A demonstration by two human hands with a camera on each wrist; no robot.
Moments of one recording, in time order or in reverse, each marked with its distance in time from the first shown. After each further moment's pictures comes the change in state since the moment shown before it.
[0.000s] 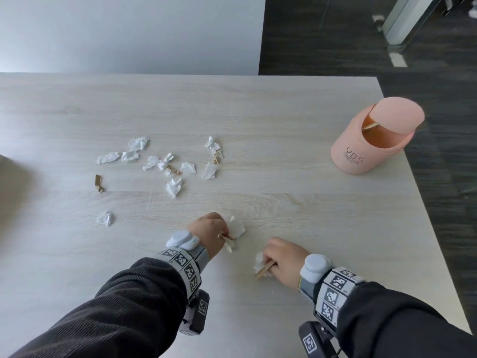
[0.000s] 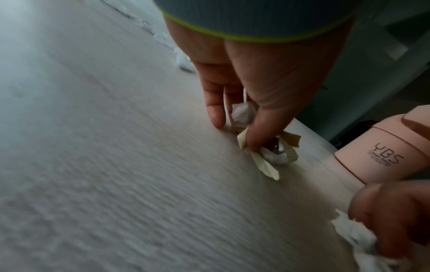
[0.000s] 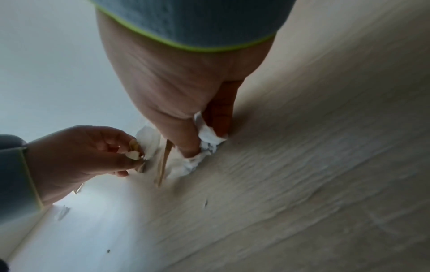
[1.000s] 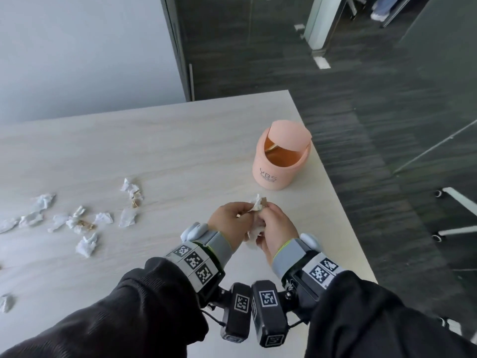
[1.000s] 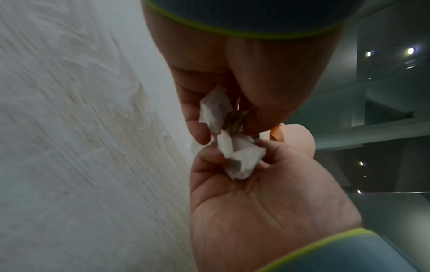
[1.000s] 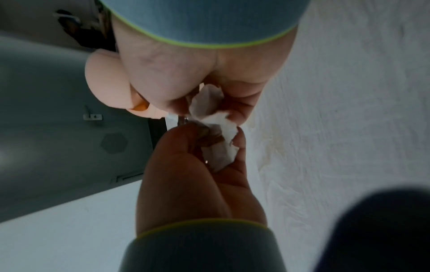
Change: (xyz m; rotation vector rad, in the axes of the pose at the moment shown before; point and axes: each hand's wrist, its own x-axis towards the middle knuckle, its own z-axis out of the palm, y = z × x) left_hand 0.069 0.230 -0.024 -0.831 -0.067 -0.084; right_hand -0.025 0.062 -0.121 1.499 0.725 0.537
